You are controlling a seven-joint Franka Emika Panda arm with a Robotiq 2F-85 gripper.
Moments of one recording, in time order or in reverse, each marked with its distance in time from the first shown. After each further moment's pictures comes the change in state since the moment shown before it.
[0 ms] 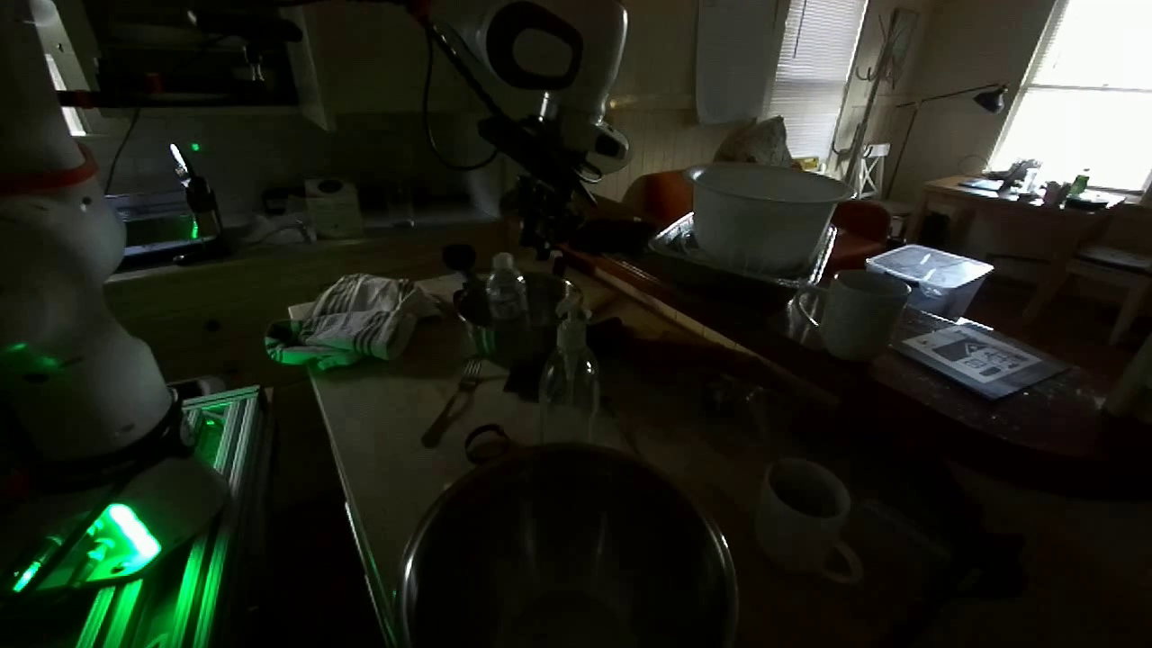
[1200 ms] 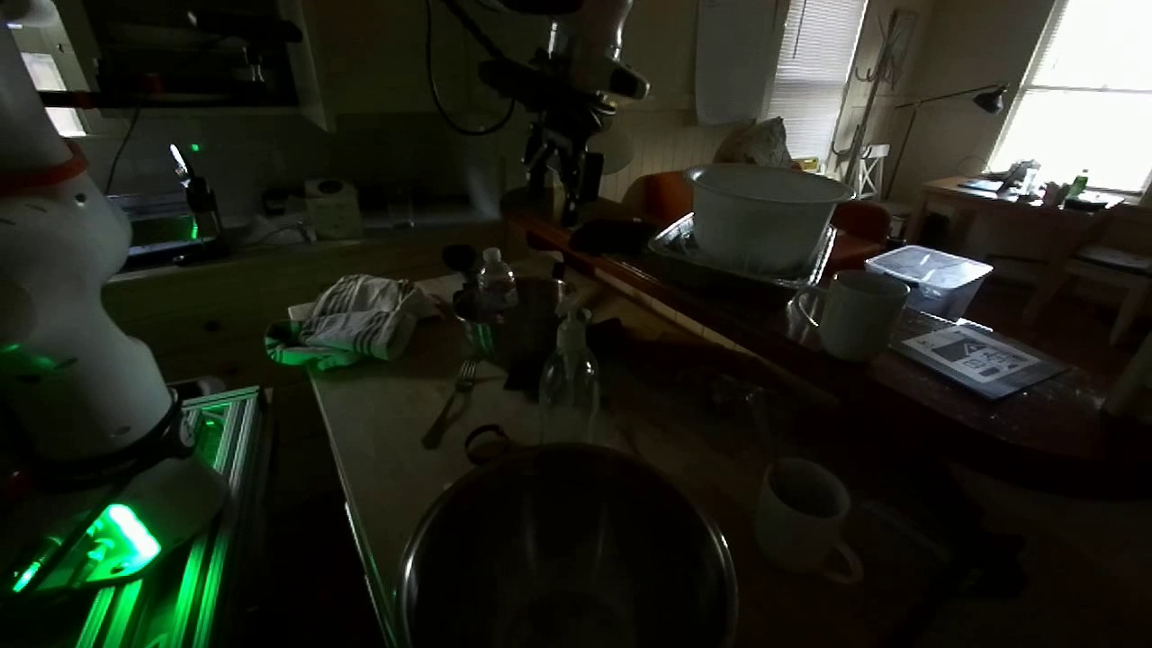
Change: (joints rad) arm -0.056 -0.087 -0.037 0.075 -0.072 -0.129 0.057
